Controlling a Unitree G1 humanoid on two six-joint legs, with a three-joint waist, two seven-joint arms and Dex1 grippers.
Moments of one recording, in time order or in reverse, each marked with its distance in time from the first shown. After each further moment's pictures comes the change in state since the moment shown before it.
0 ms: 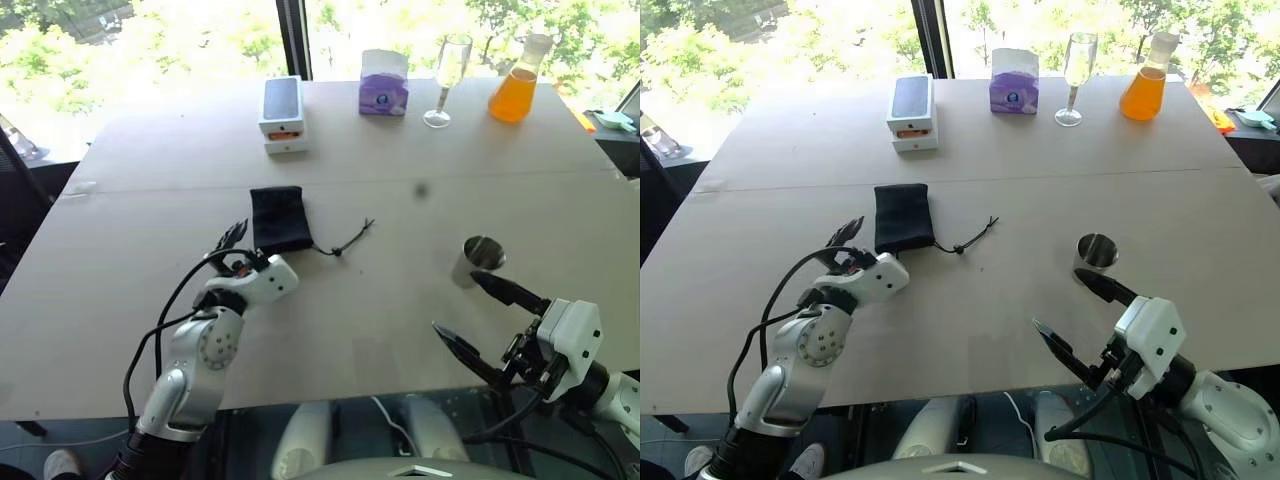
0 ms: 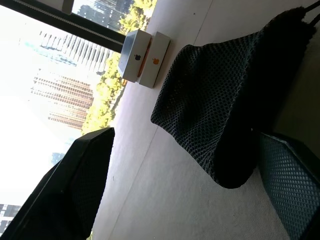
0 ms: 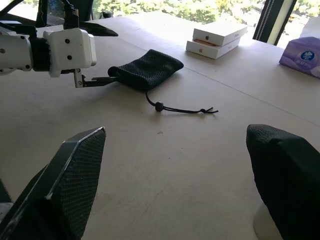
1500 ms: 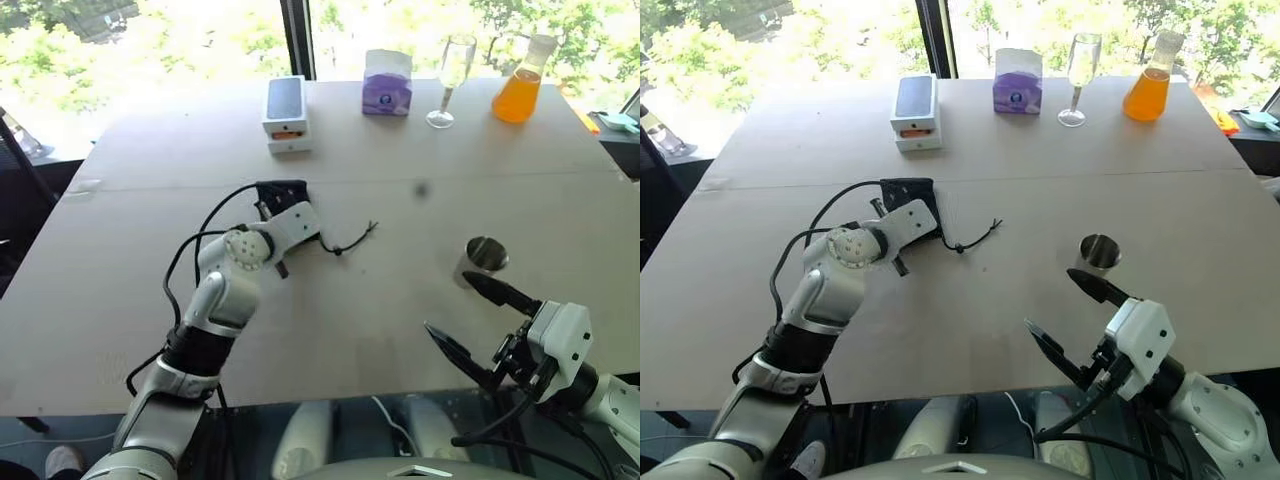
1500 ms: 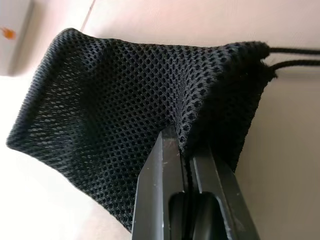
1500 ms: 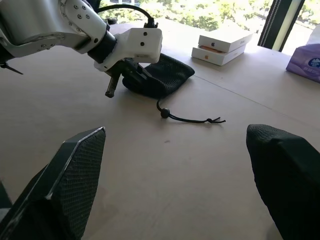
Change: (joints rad) left arm -0.582 -0.077 -0.058 0.232 -0.262 0.646 -0.764; right arm -0.029 0.039 0.053 -0.006 -0.047 -0.003 -0.014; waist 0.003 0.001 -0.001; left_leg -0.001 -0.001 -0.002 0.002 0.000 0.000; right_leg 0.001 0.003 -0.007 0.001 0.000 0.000
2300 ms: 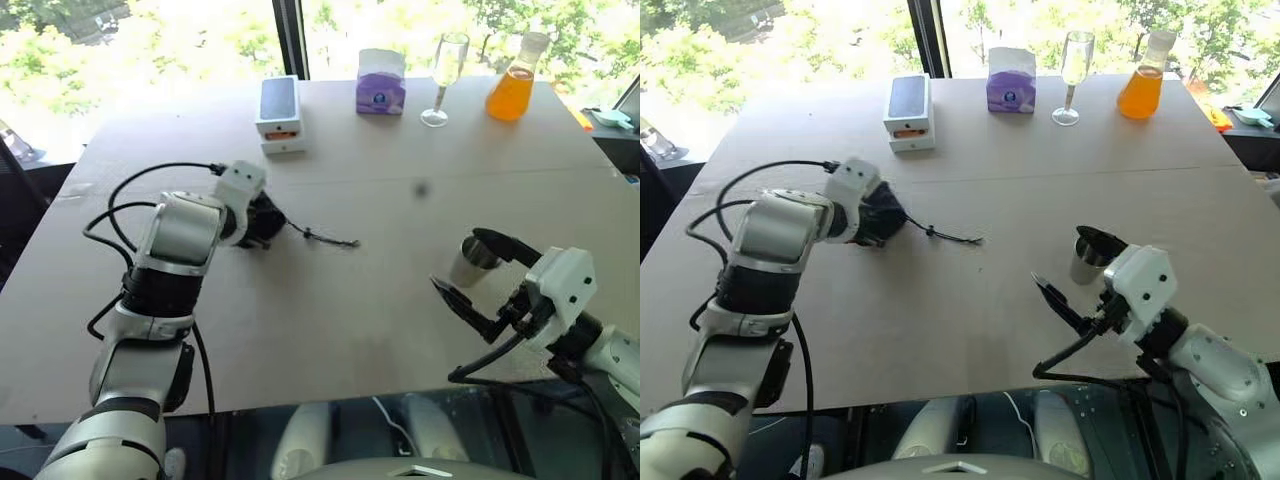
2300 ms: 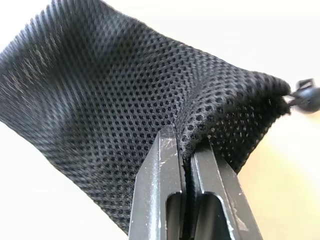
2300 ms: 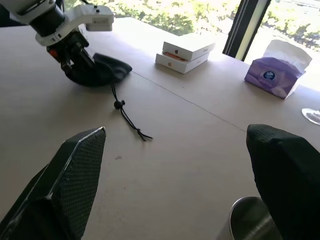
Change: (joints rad) left arm -0.250 0.195 0.021 0.091 -0.339 0.533 0.262; right arm -0.312 -0.128 -0.064 -0.050 0.097 0.336 -0.167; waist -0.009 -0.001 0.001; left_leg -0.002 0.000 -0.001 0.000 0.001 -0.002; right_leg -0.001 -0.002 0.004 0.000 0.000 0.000
